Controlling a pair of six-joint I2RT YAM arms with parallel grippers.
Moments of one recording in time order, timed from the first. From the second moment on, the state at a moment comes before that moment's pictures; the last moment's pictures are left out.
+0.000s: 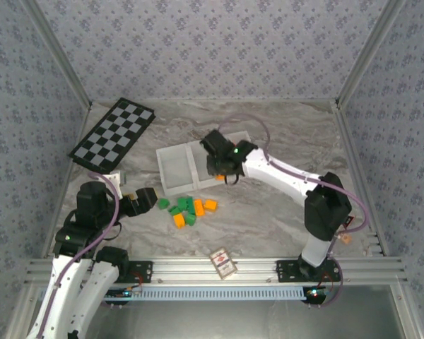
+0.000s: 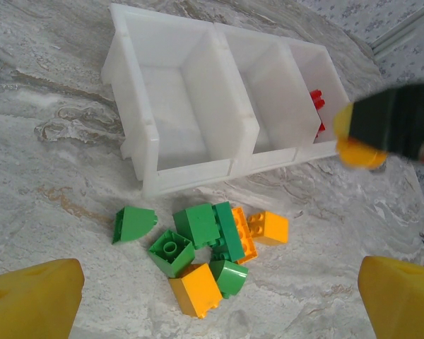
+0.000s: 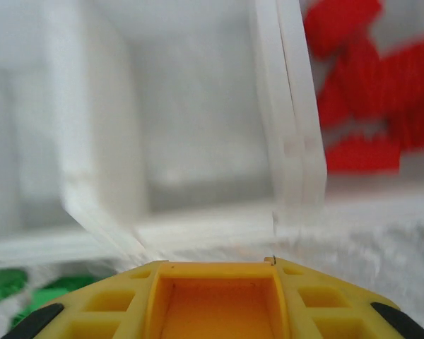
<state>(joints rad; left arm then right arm) -0.23 0.46 0.69 -0.83 0.30 -0.51 0.79 1.78 1.54 -0.79 0.20 0.63</state>
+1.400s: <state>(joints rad) -0.24 0.46 0.69 -0.83 0.28 -0.51 0.71 2.16 1.97 -1.05 0.05 0.43</state>
